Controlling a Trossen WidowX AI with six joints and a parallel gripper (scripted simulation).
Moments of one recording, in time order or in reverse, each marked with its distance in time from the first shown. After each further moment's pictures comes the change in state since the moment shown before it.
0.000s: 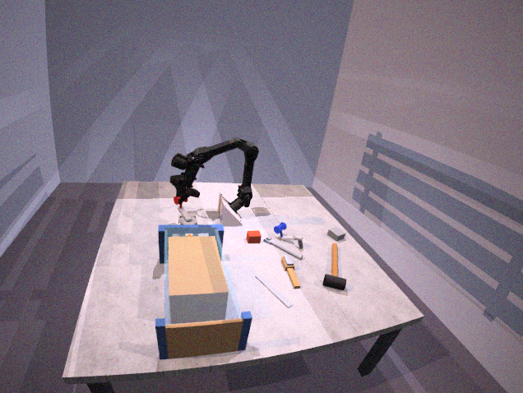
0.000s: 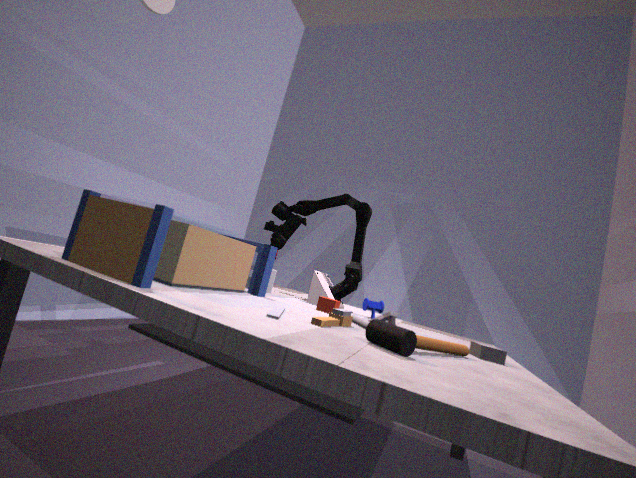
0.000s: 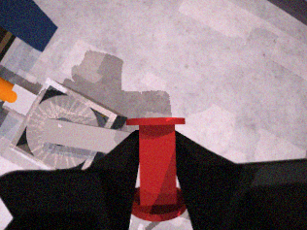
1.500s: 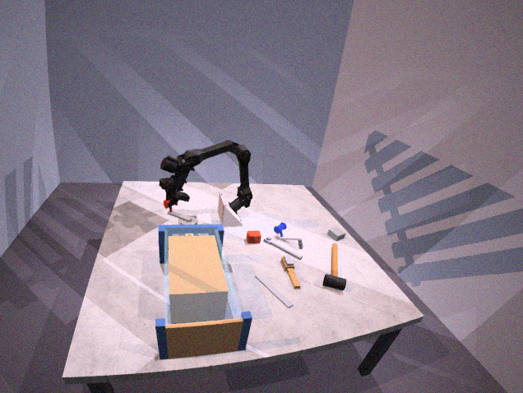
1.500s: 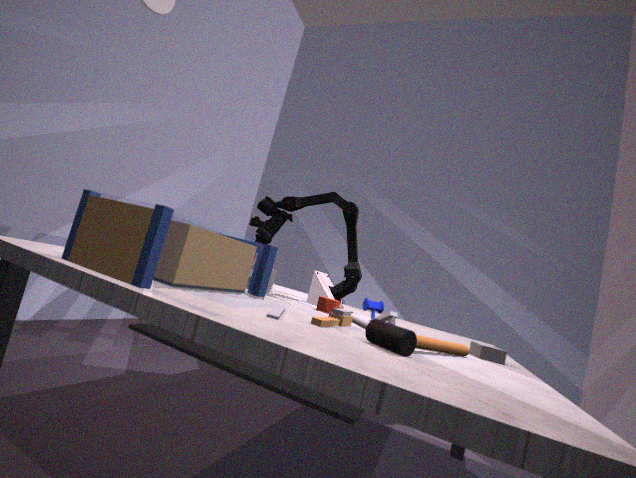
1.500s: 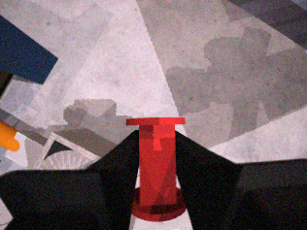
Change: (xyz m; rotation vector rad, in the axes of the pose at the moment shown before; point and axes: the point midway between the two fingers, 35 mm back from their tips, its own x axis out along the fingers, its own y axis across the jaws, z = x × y) arm 0.024 0.010 0.056 -0.003 -0.005 -0.013
